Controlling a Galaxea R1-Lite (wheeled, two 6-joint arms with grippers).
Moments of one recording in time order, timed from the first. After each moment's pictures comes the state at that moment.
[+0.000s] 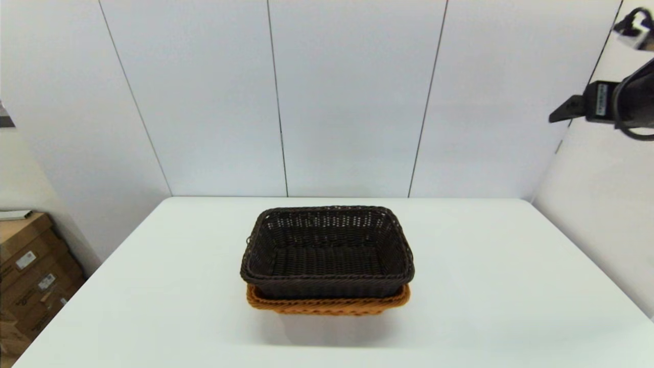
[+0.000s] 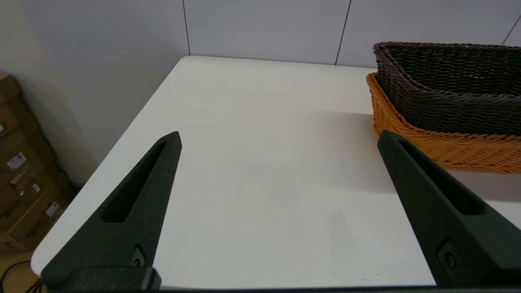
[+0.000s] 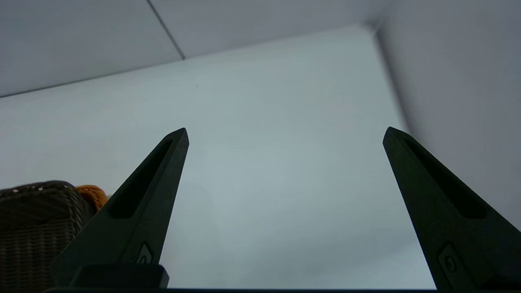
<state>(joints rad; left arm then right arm) 0.00 0.00 -0.01 0.01 0.03 -0.08 -0.07 1.69 -1.82 0.70 -0.12 0.10</state>
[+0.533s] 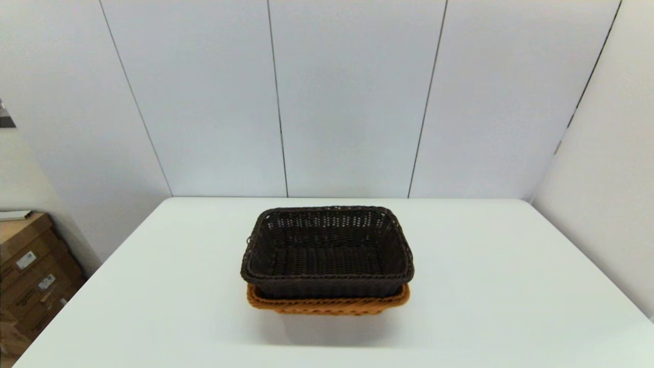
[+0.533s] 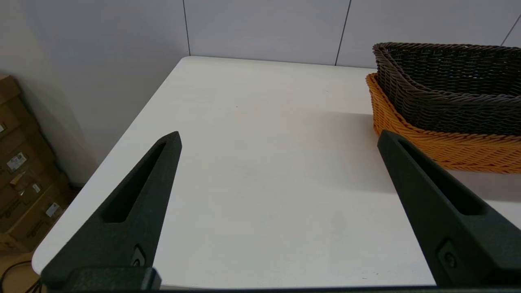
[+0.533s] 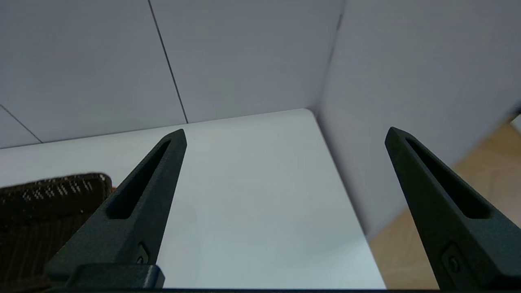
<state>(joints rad) 0.00 0.00 -0.01 0.01 0.03 -0.09 -0.10 1.08 -1.62 0.73 -0.13 0.01</state>
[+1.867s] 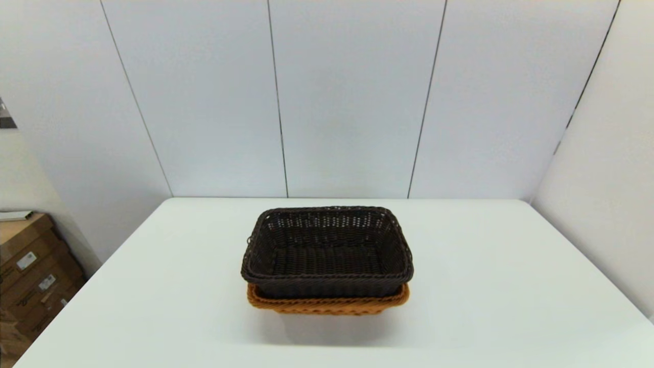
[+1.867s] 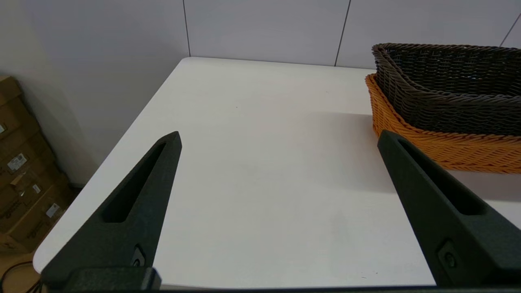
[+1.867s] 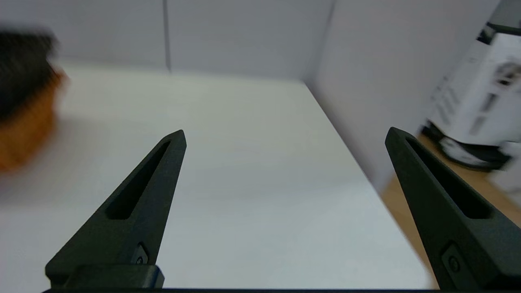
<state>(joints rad) 0.00 0.00 -0.01 0.01 0.03 -0.08 0.00 0.01 -0.06 -0.02 -0.16 -0.11</state>
